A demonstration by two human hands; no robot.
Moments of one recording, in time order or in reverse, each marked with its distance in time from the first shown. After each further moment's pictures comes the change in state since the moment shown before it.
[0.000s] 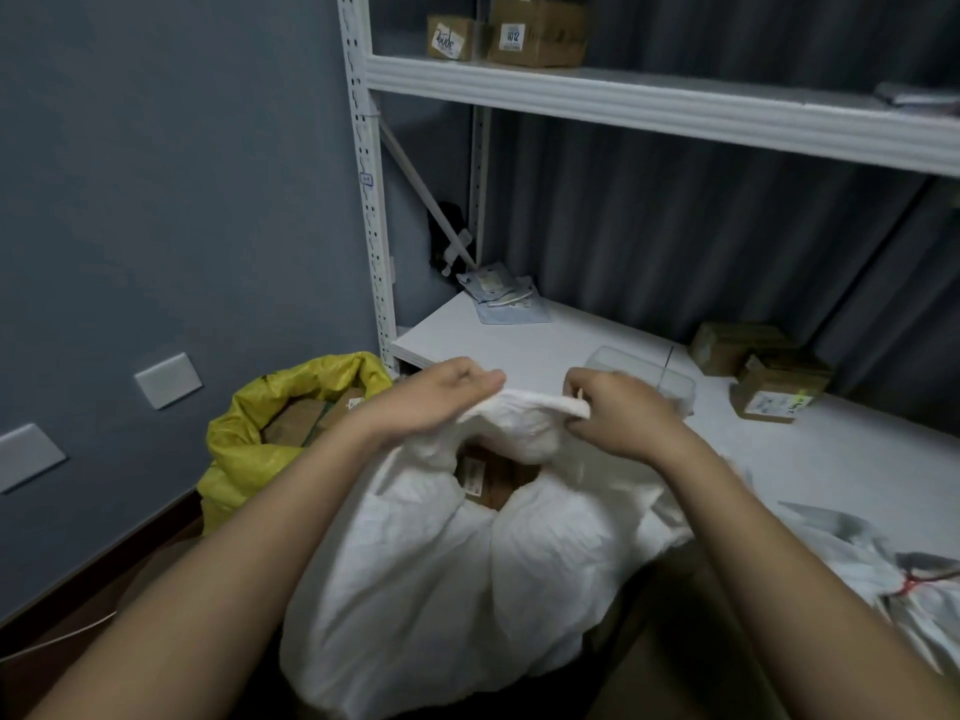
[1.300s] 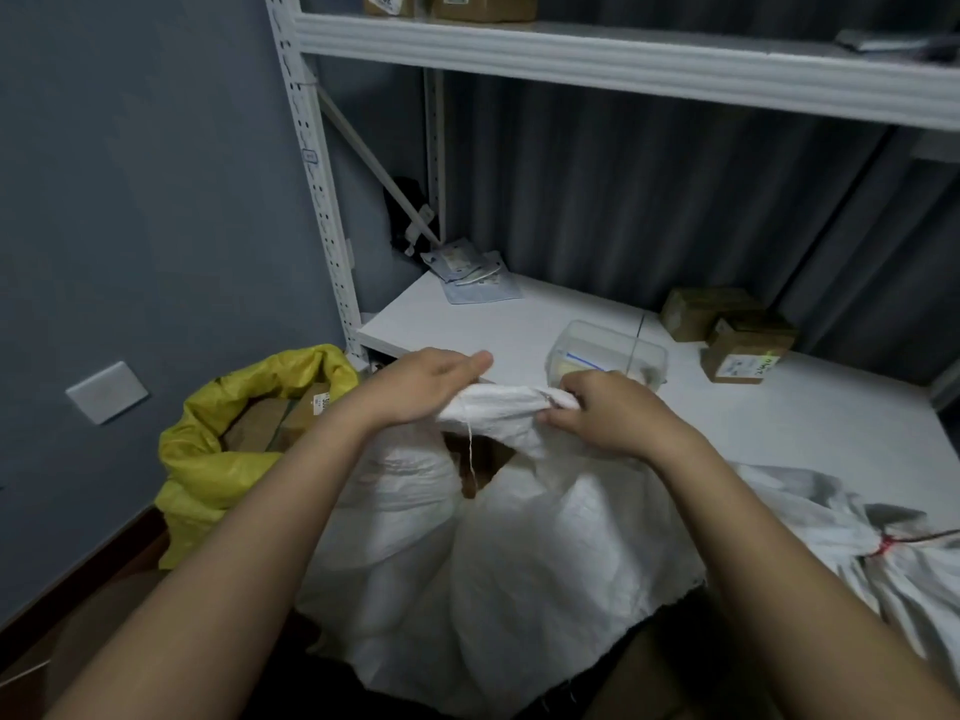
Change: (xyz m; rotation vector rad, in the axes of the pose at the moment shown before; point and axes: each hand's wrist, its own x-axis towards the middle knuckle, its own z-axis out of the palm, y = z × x) left_hand 0.044 -0.004 0.010 0.274 -0.071 0.019; right_hand -0.011 0.017 0.001 0.049 -0.064 0.086
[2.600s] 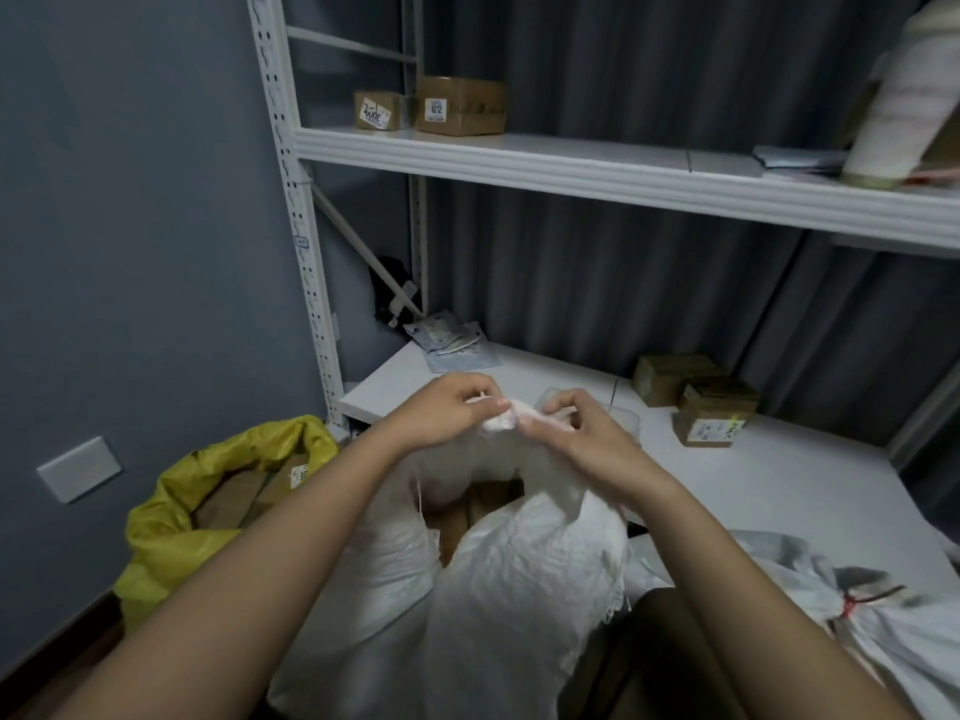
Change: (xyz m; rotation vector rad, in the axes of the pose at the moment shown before) left_hand 0.039 0.043 -0.005 -0.155 0.064 0.270; right_hand -0.005 0.002 -0.027 0.754 0.165 0.187
